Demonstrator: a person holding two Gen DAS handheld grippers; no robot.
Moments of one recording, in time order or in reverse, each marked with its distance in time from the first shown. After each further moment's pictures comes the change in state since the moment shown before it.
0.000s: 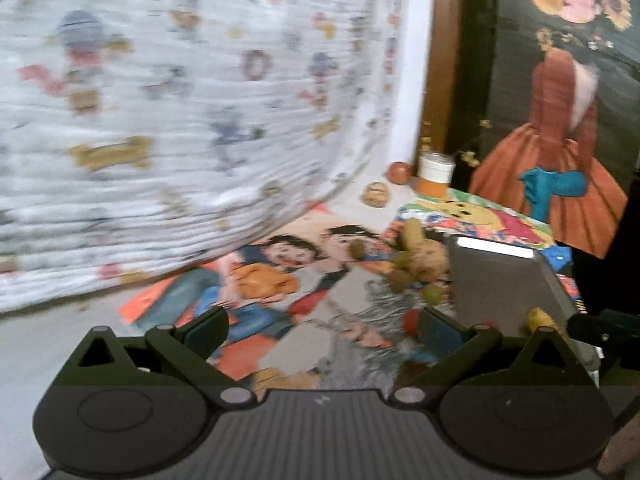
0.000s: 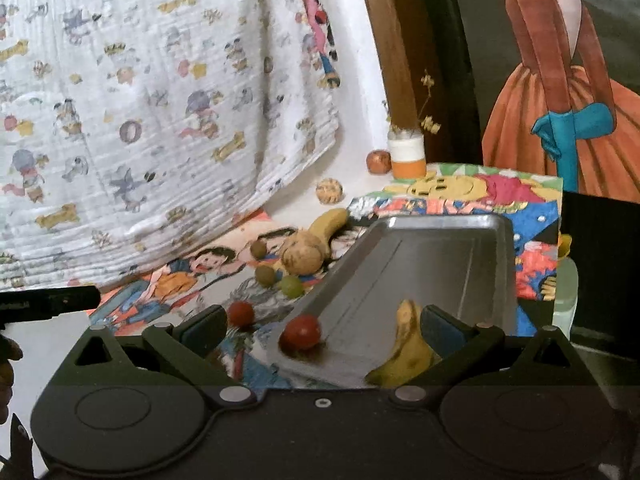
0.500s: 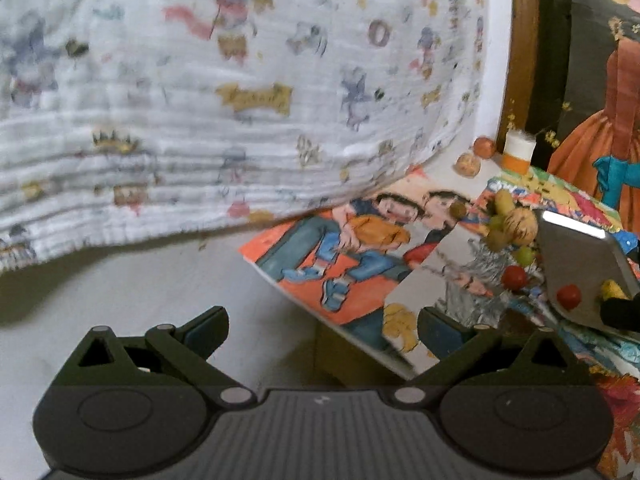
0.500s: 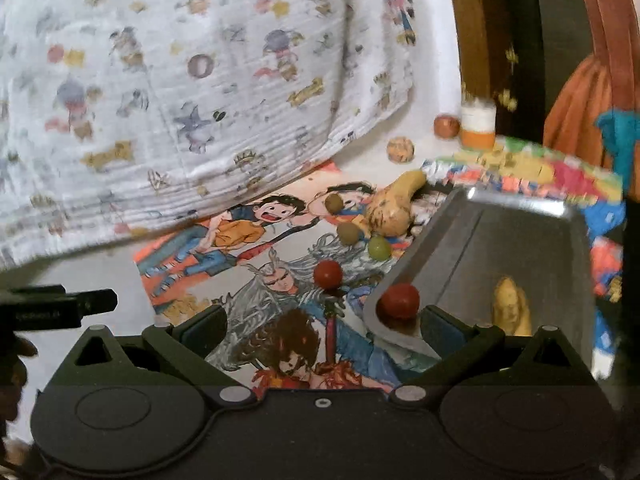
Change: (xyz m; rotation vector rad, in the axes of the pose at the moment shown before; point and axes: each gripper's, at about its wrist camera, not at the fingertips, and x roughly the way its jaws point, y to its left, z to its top) left arm -0.025 0.055 -0.028 -0.067 0.110 0.197; right arm 0.011 0.075 0.003 -0.141 0.139 0.075
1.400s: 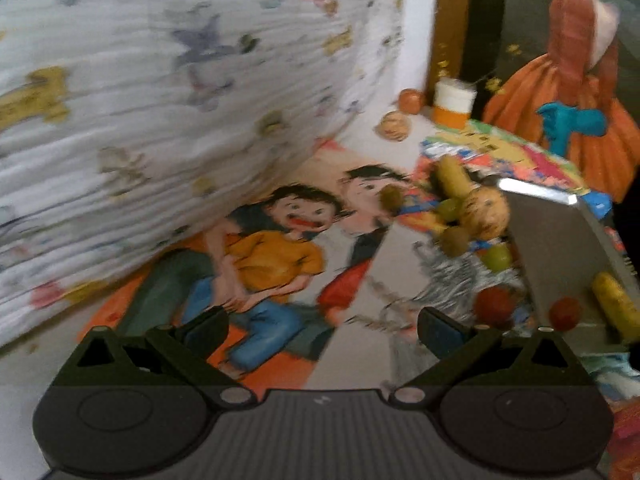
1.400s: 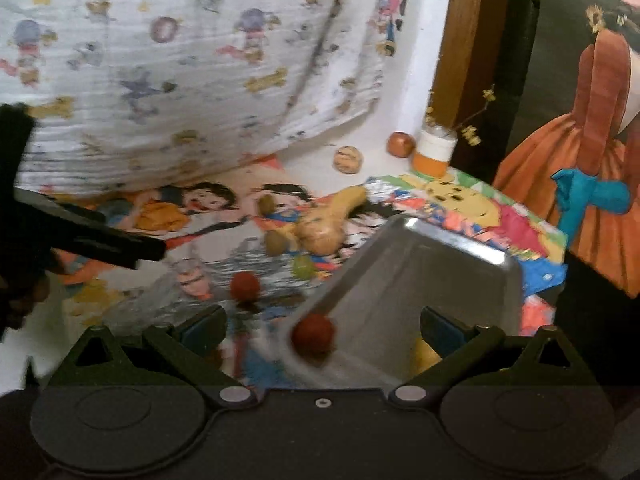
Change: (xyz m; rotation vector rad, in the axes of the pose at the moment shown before) left arm 0.120 -0.059 0.055 0.168 0.092 -0.264; right arm 0.030 -0.014 0.026 -0.179 0.045 -0.240
